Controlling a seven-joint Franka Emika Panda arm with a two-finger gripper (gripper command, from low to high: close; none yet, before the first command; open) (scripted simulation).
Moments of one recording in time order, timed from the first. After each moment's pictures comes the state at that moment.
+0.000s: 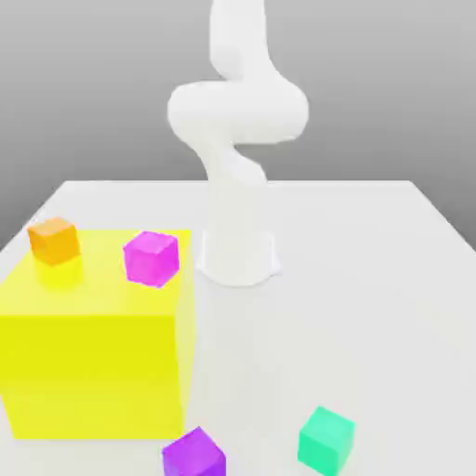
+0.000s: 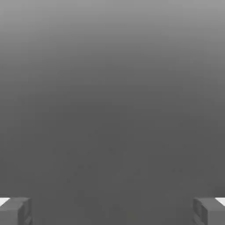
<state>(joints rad) -0.04 -0.71 0.05 -2.31 -0.02 2.33 0.89</state>
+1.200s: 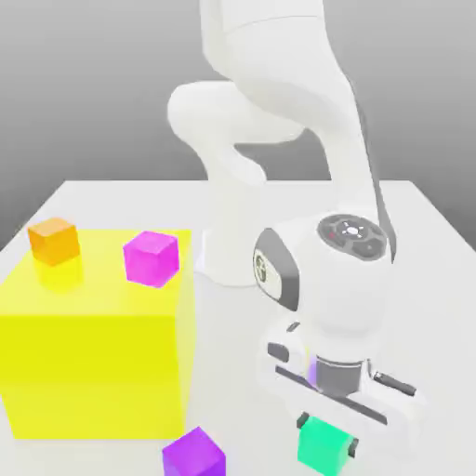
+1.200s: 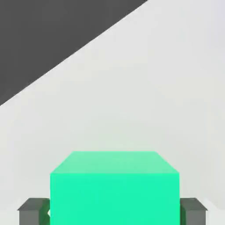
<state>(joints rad) -0.03 0.42 0.22 -2.44 -0.30 2.84 1.86</state>
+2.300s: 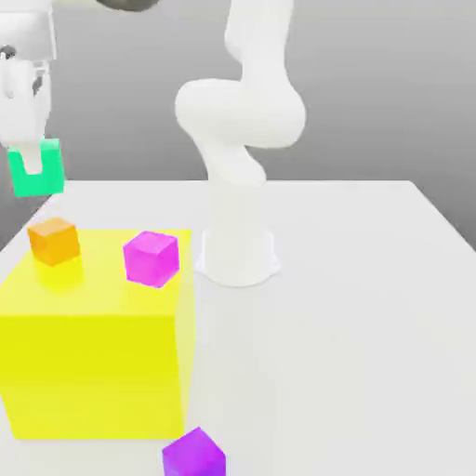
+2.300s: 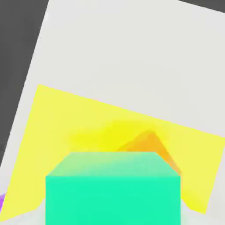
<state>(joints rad) -0.57 -0.46 -0.11 -2.54 -0.05 2.09 1.47</state>
